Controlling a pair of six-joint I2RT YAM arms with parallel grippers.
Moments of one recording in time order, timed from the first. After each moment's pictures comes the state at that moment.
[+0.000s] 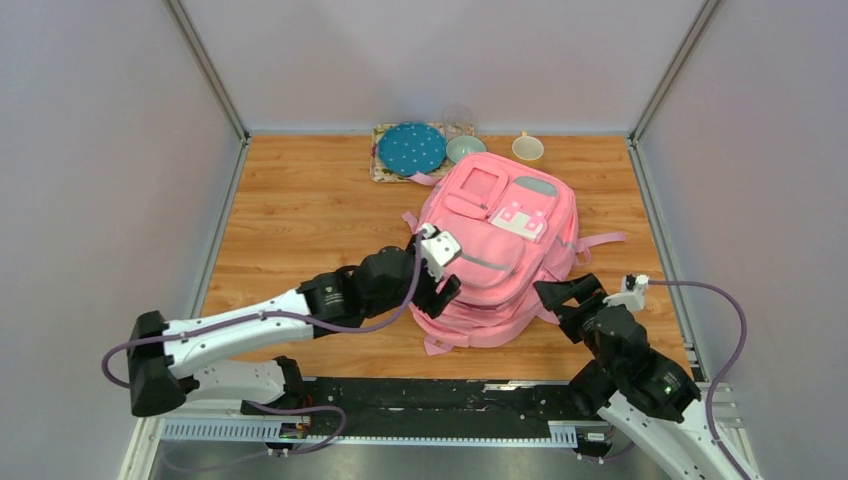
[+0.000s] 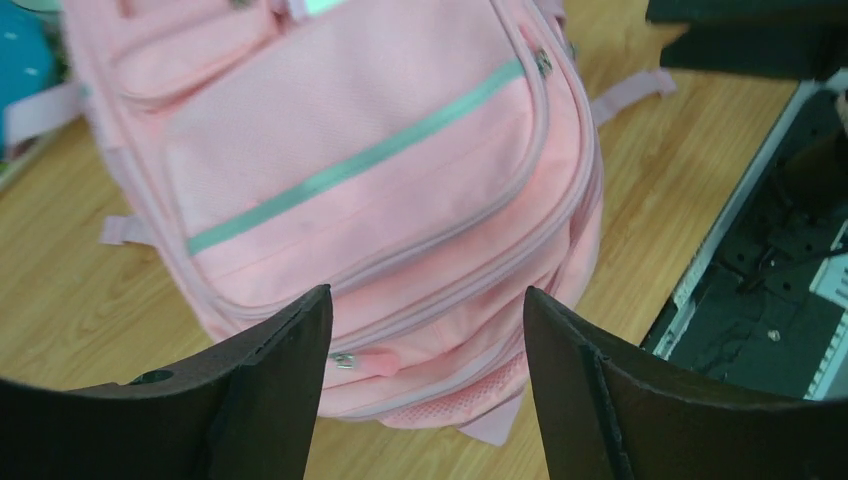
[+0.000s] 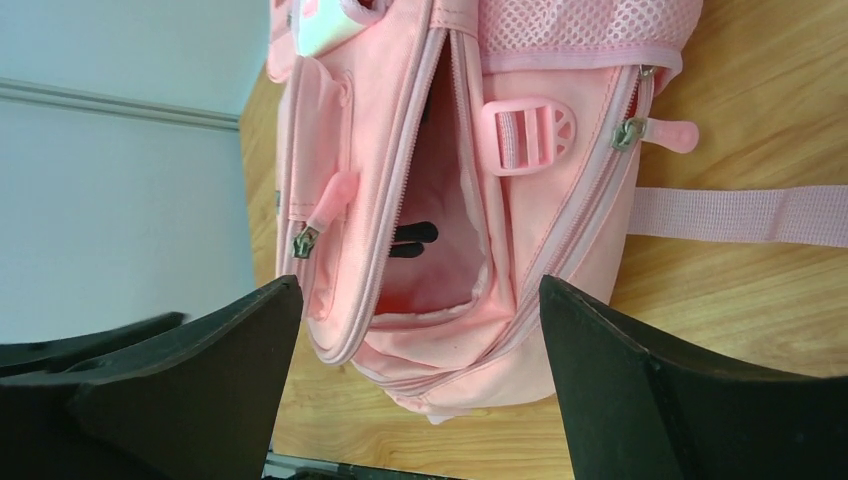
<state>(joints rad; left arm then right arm) -1.16 1.19 0.94 -0.21 -0.16 -0.07 0.72 0.08 0.46 -0.78 0.44 1.24</state>
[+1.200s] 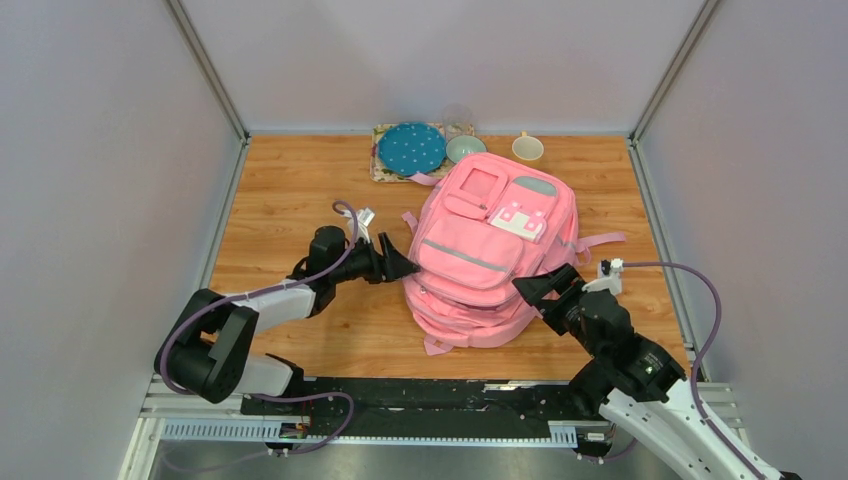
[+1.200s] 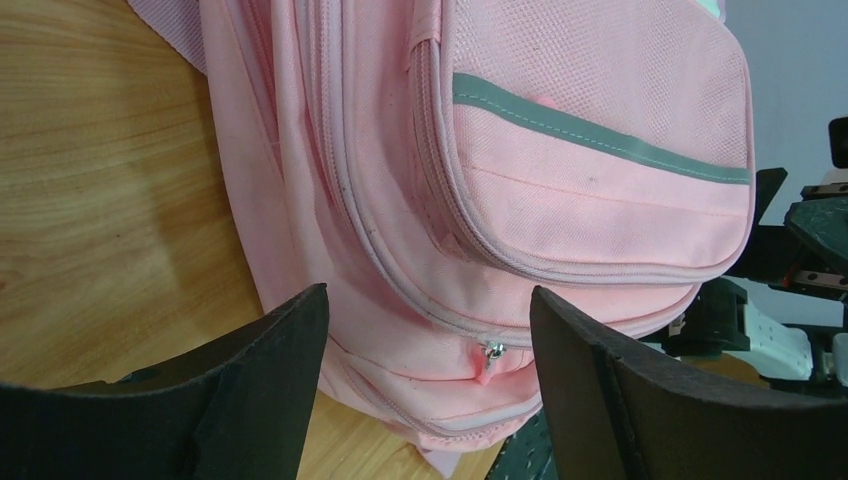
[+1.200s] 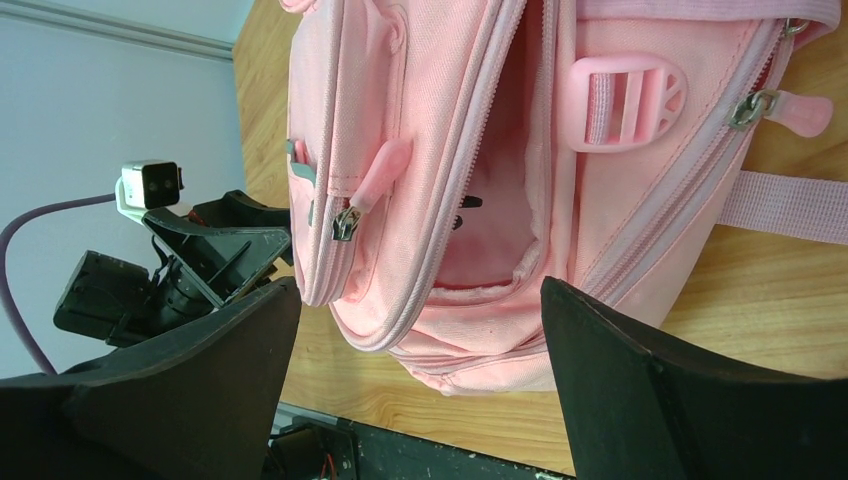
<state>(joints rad) -0.42 1.36 0.45 0.52 0.59 -0.72 0.72 0.29 0.46 -0.62 0.30 1.20</state>
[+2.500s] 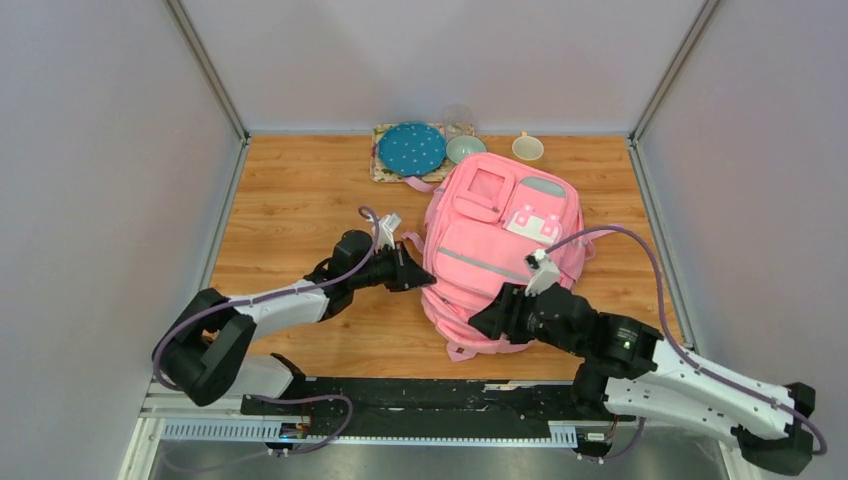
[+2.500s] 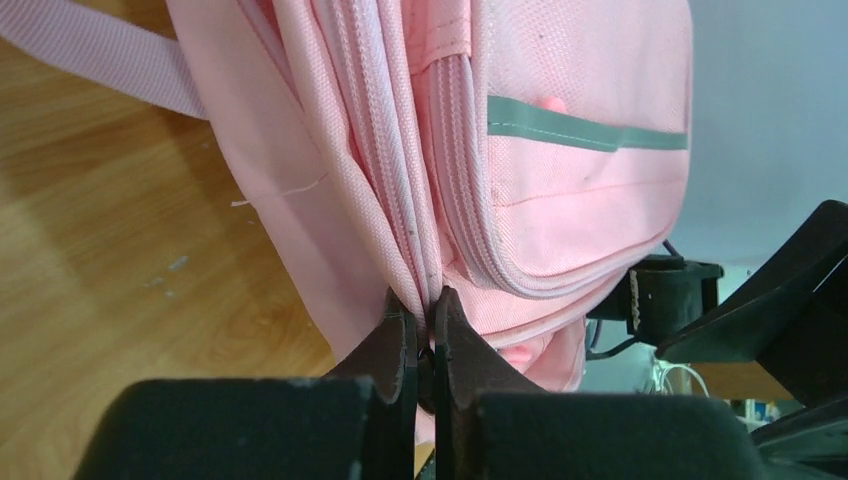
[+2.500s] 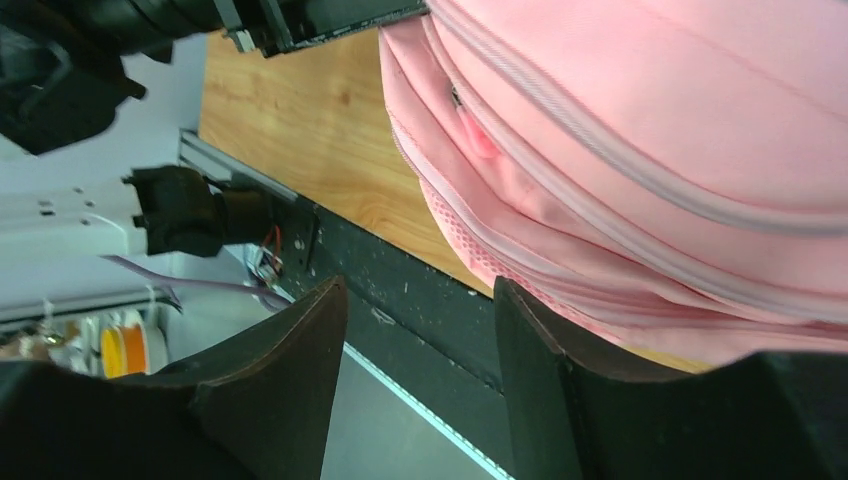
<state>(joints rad) -0.61 1.38 0.52 0.46 0.49 -0.81 1.06 0.56 0.62 -0.59 0.18 1.02</state>
